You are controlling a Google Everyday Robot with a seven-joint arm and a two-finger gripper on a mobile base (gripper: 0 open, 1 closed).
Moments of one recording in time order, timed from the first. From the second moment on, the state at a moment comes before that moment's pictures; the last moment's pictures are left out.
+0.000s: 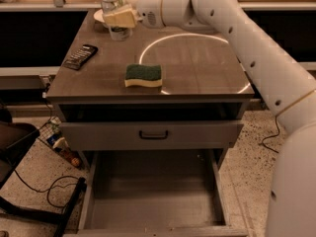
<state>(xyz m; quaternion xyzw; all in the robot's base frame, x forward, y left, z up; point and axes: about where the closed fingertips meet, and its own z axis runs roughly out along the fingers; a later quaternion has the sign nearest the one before) 0.735 0.092 1.001 -0.47 0.58 0.31 0.58</state>
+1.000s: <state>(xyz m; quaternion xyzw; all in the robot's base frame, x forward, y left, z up) 0.774 0.166 0.938 -0.45 0.63 0.39 0.50</state>
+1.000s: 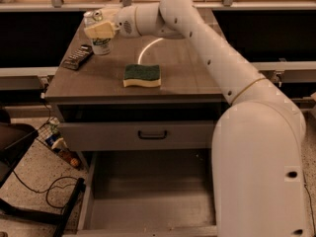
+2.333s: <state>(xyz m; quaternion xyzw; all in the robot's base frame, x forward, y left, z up) 0.804 0.176 0.904 -0.37 0.61 0.44 0.54</state>
